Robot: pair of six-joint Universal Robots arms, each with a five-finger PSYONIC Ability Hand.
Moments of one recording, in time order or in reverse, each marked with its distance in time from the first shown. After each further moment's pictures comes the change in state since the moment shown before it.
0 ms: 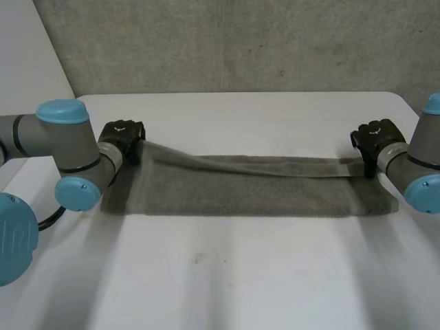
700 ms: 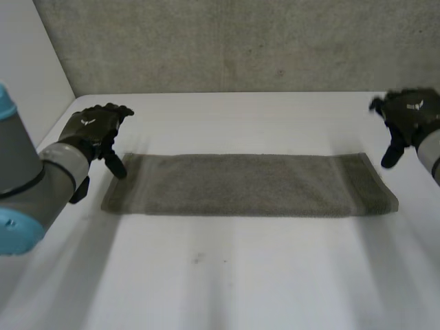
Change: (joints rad) left arm -0.003 0.657 -0.684 0.096 0.003 -0.099; right arm -0.015 -0.591 0.515 -0.070 -0.020 0.164; left_hand -0.554 -0.553 -0.560 -0.548 -0.572; right_hand -0.318 -0.212 -0.223 -0.249 -0.288
